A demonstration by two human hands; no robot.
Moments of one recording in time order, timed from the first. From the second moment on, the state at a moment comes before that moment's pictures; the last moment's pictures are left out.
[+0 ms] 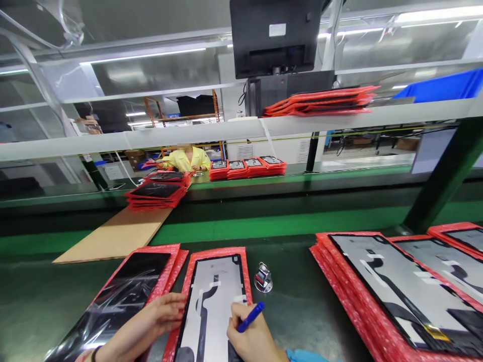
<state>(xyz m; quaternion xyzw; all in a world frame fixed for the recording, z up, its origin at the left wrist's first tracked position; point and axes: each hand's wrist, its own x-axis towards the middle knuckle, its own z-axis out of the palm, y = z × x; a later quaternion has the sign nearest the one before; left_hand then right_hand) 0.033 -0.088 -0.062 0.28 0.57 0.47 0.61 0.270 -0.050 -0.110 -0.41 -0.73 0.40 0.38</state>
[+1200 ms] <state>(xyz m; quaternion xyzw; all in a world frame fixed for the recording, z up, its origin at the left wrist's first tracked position) 0.086 -0.026 0.054 0.40 0.39 0.68 0.47 0.310 0.001 0.026 -0.27 -0.47 0.64 0.55</state>
